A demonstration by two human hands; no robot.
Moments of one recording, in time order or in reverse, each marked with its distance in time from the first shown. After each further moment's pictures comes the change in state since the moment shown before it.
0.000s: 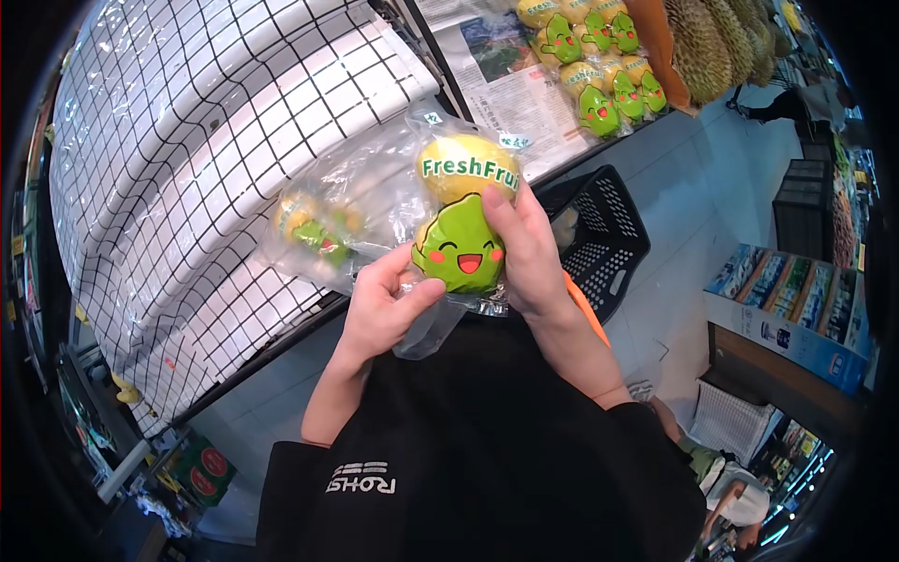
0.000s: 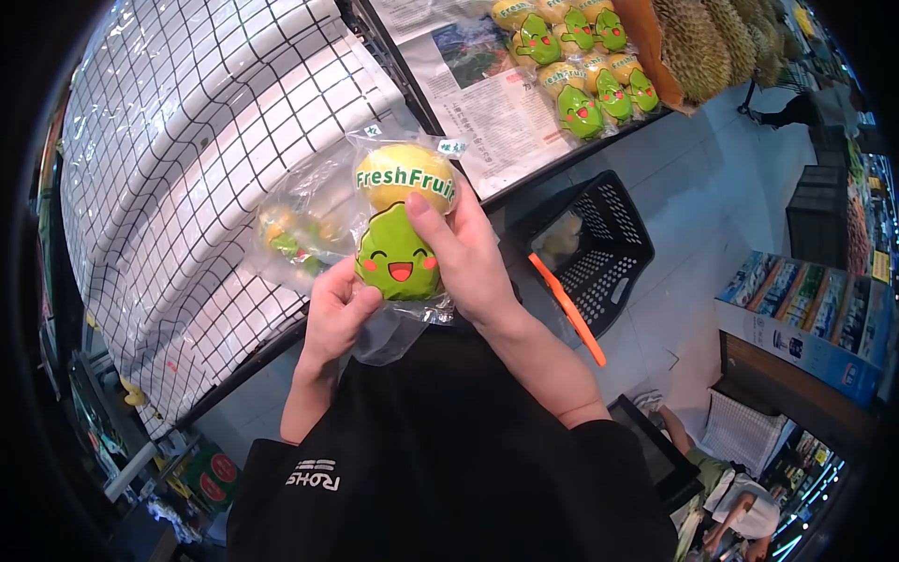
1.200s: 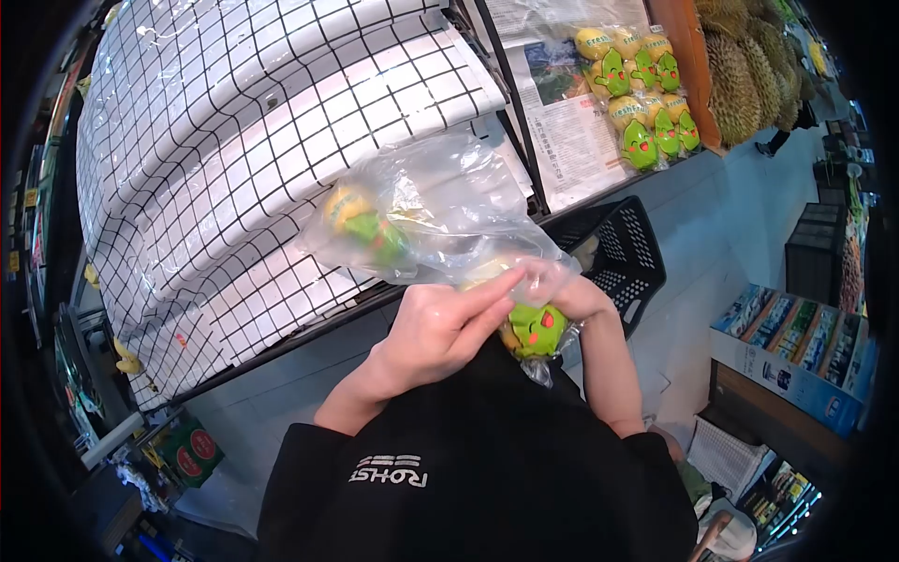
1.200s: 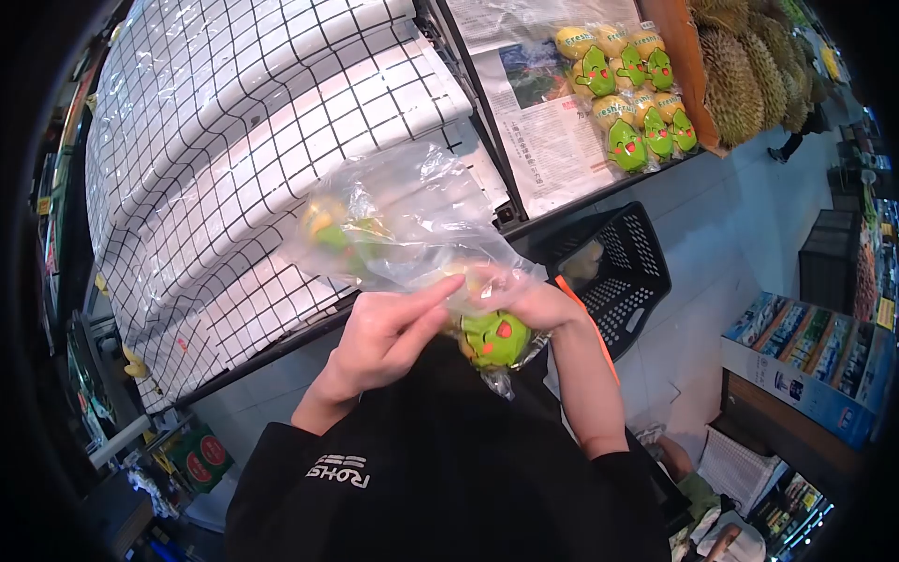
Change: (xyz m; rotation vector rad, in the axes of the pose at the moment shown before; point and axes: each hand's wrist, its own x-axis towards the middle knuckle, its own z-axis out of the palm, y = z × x) left_hand -0.017 0.039 0.010 0.793 0.047 0.329; right_hand -0.010 0.008 -0.053 -0.408 -0.490 0.684
